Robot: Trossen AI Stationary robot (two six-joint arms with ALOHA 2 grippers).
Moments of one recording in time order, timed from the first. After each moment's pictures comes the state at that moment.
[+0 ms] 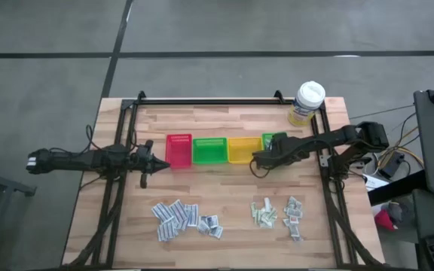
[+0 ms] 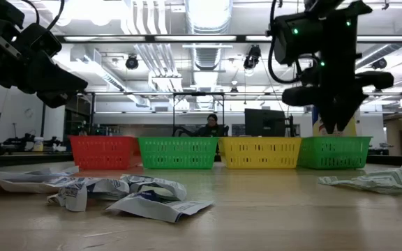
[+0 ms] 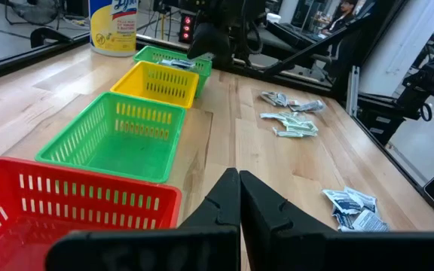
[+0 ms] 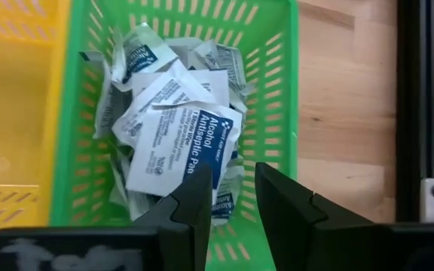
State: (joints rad) left arm 0.00 0.21 0.04 -0.08 0.00 -0.24; right arm 0.01 1.57 0.99 -1.17 0.44 1.51
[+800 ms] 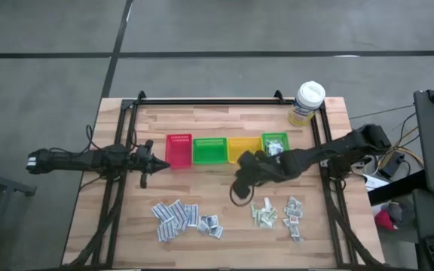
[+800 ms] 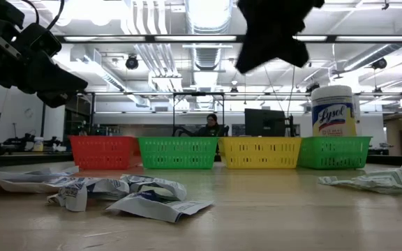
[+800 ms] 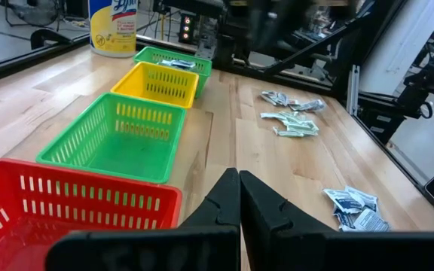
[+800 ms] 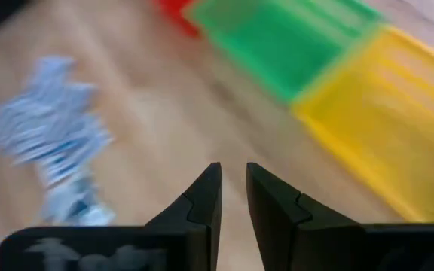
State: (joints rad) left arm 0.00 0.21 0.04 -0.08 0.00 -0.23; right arm 0.24 1.57 1.19 -0.54 0.34 0.86
